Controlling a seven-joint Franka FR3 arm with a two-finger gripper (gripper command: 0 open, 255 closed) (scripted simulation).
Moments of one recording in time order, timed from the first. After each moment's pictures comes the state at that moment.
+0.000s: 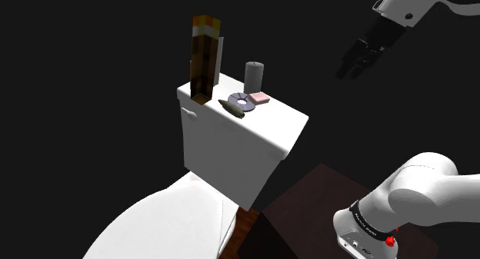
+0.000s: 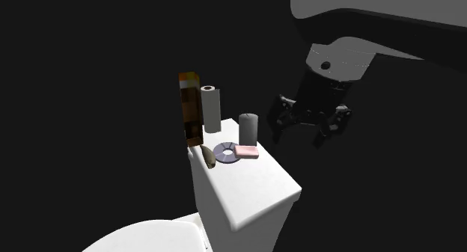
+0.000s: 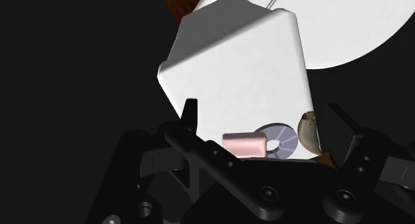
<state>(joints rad) -0.01 -0.81 -0.07 -2.28 0.12 1.57 0.04</state>
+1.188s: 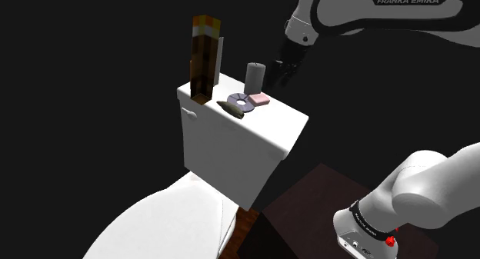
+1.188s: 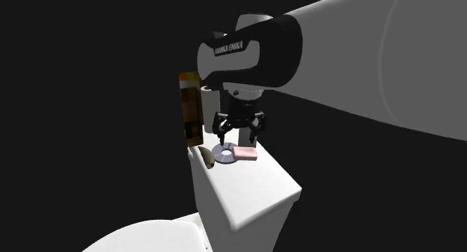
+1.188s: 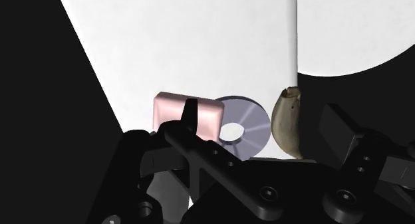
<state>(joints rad) 0.09 -0.31 0.08 -2.15 0.13 1.91 0.03</state>
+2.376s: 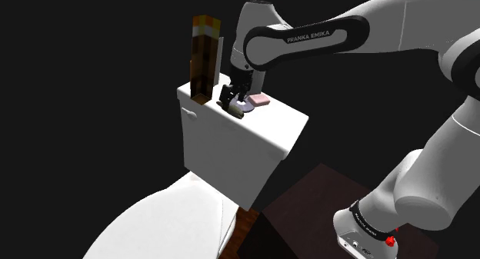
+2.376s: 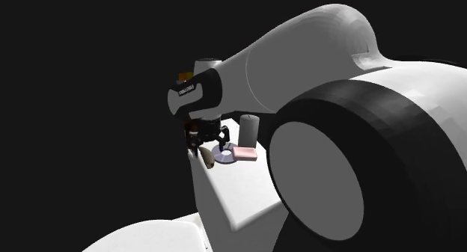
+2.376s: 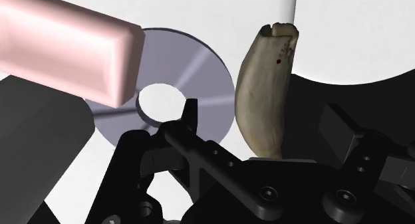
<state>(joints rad) 0.16 0.13 0.17 -1.93 0.04 2.09 0.06</state>
